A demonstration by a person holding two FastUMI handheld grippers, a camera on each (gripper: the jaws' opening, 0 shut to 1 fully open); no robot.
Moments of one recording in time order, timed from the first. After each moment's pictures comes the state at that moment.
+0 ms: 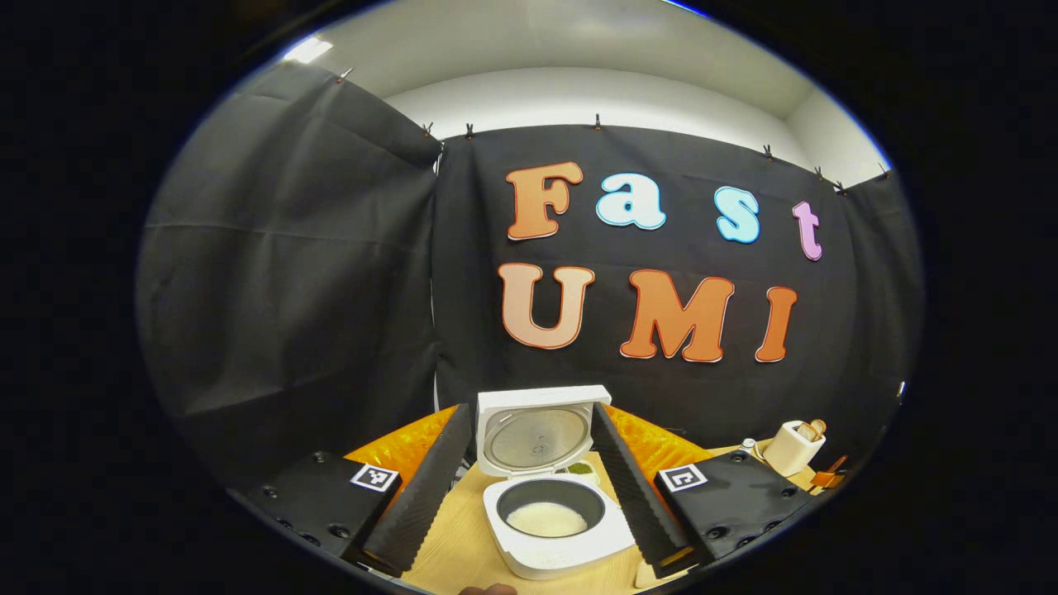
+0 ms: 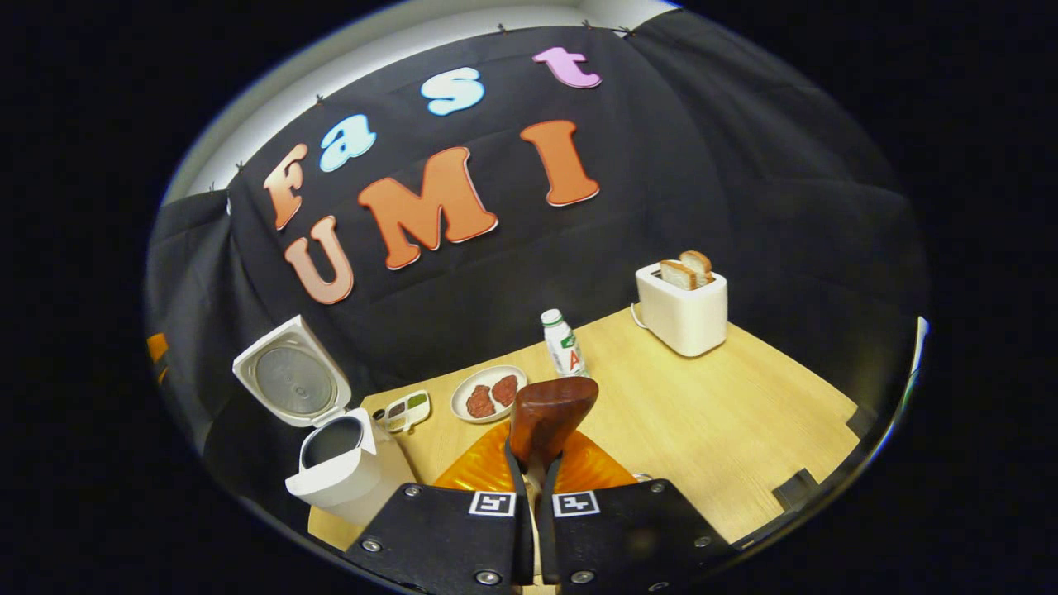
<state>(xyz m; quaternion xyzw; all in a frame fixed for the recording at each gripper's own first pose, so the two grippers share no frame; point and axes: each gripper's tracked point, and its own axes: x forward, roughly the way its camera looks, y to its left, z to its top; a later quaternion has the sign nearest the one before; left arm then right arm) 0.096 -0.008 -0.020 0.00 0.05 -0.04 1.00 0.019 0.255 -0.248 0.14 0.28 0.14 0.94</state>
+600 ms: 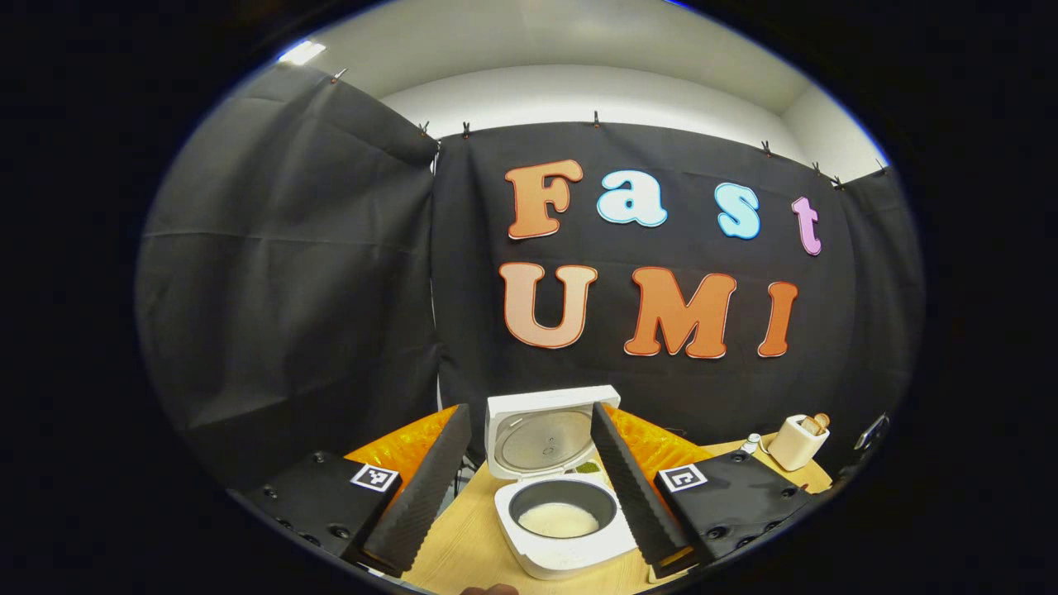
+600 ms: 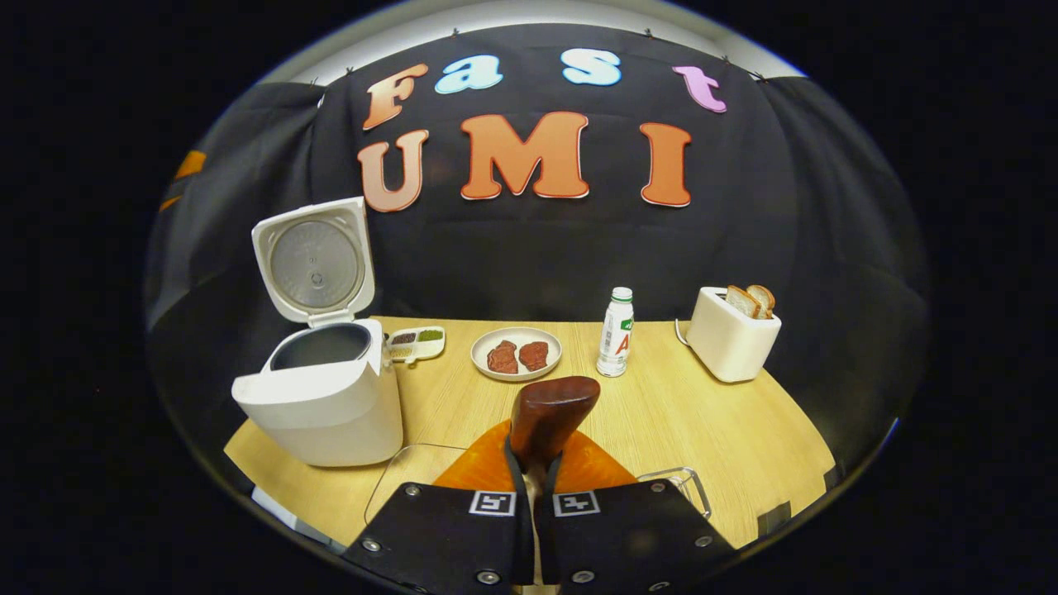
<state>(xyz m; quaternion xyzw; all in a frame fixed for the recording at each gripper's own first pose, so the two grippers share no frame) 0.103 0.008 -0.013 0.01 0.05 -0.04 1.00 -0.018 0.324 -0.306 -0.04 0.25 0.20 0.95</state>
